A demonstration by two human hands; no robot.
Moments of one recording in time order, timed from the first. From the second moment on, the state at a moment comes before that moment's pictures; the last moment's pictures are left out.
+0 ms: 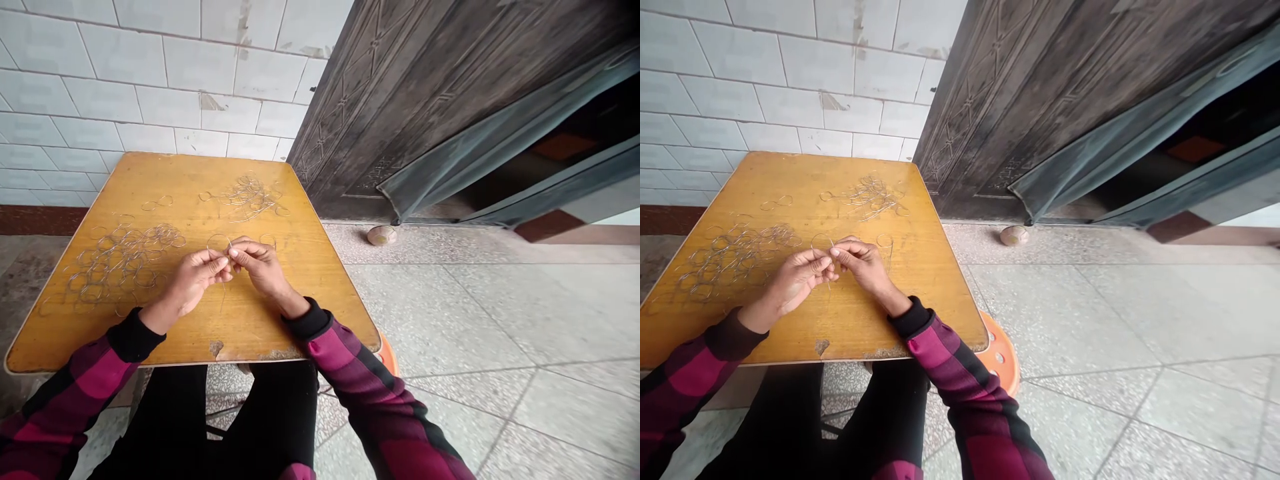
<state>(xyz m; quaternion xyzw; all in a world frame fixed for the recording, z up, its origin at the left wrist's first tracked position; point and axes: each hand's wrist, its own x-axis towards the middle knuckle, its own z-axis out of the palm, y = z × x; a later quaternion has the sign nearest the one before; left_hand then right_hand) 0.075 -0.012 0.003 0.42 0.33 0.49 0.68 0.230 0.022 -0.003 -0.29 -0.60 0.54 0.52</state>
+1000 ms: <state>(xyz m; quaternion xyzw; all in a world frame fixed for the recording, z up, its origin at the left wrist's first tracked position) 0.065 -0.009 0.010 0.38 0.38 0.56 0.63 0.229 0.022 -0.012 -0.28 -0.49 0.66 0.49</state>
